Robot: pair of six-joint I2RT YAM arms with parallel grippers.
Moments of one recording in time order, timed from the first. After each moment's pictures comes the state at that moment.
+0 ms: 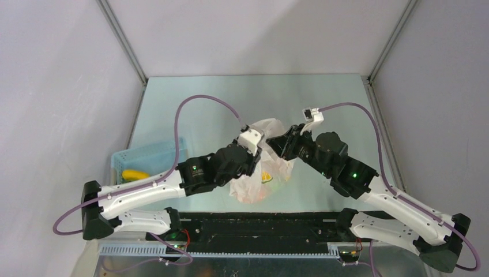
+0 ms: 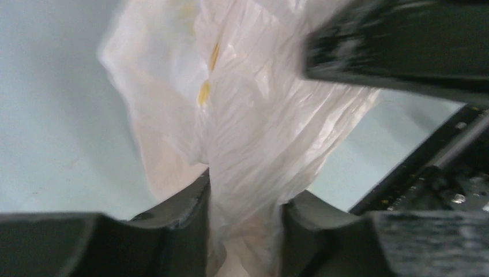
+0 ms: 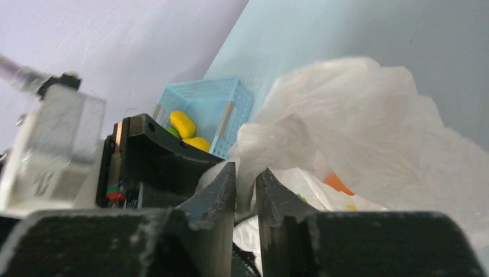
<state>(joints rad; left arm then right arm) -1.21 1.14 1.01 -0.35 -0.48 -0.27 0.93 0.88 0.89 -0.15 0.16 0.65</state>
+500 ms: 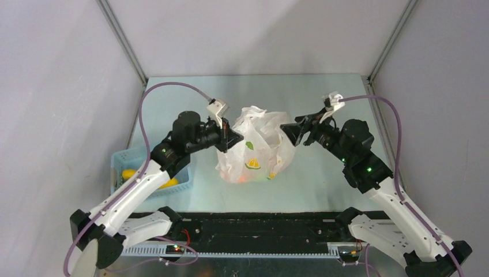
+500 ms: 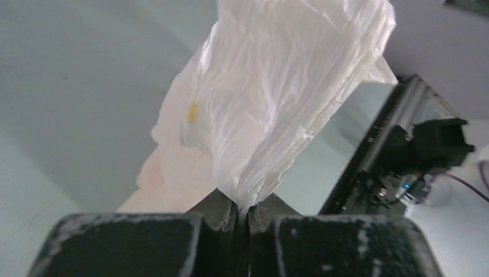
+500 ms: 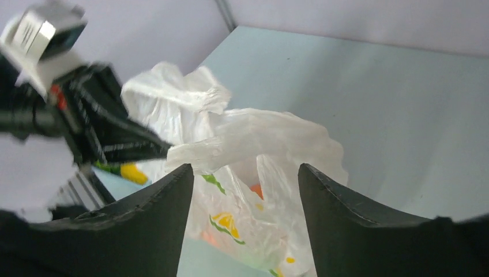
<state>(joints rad) -0.65 1.01 0.94 -0.24 0.26 -0.23 0.58 0.83 0.95 -0.14 -0.11 0.38</state>
